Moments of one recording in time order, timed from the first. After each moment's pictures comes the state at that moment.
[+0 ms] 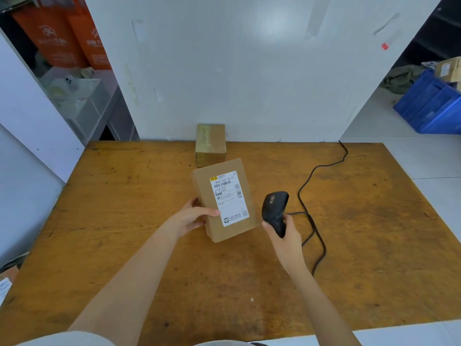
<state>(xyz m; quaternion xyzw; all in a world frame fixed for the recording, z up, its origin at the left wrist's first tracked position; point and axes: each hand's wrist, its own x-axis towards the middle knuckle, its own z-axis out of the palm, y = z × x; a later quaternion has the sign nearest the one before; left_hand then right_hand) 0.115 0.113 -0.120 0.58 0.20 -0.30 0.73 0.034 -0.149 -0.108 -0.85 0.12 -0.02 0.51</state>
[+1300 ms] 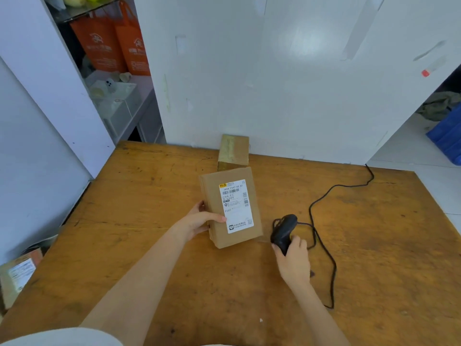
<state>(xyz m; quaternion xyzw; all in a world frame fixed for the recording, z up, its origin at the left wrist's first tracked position) 0.117 0.132 -0.112 0.61 0.25 -0.24 0.72 0.051 -0.135 -0.132 -0.95 0.14 0.03 0.27</state>
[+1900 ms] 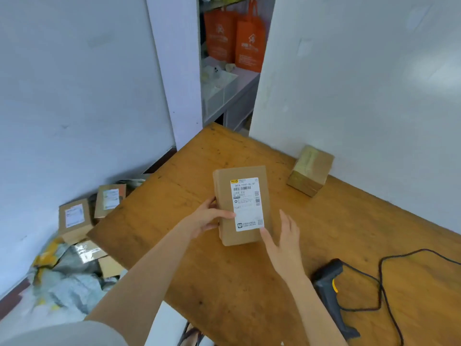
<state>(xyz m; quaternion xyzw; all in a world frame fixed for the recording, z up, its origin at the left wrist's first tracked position) 0.032 0.218 -0.109 0.56 0.35 -0.11 0.74 0.075 -0.015 -0.102 -0.90 -0.19 0.10 0.38</state>
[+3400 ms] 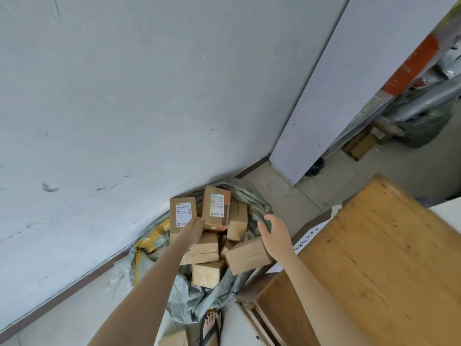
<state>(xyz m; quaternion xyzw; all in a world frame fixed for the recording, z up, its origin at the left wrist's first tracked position) -0.228 0.689 -0.199 0.62 0.56 -0.05 0.54 -0.049 0.537 -0.165 -0.86 -0.32 0.29 0.25</state>
